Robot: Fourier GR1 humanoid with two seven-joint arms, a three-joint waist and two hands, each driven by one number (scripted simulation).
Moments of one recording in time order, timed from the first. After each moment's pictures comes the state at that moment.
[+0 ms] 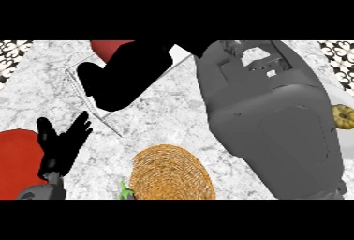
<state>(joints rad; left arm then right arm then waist) -0.05 0.17 0.11 -1.36 0.10 -0.05 0.31 -1.27 -0.01 0.13 -1.49 0.31 0.32 0.71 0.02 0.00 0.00</state>
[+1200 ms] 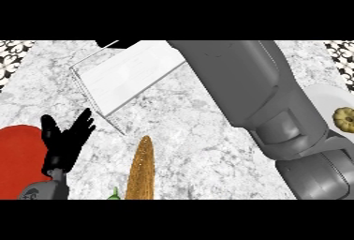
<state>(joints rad) -0.08 0.16 0.10 -1.34 0.09 -0.05 0.30 -1.63 -0.03 0.02 -0.60 0.47 0.16 0.15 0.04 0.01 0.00</state>
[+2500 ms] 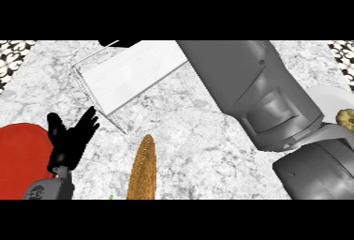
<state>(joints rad) -0.10 0.14 0.09 -1.33 0.07 -0.04 0.29 -1.75 -0.02 -0.11 -0.26 0.44 -0.01 -0.05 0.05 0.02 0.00</state>
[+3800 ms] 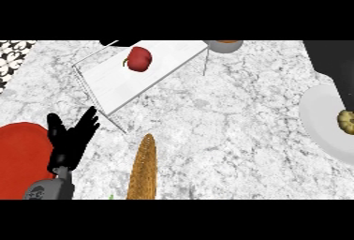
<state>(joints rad) -0.09 0.14 0.09 -1.35 0.07 -0.04 0.29 -1.73 -0.29 -0.47 -0.23 0.15 -0.17 0.05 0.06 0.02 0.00</state>
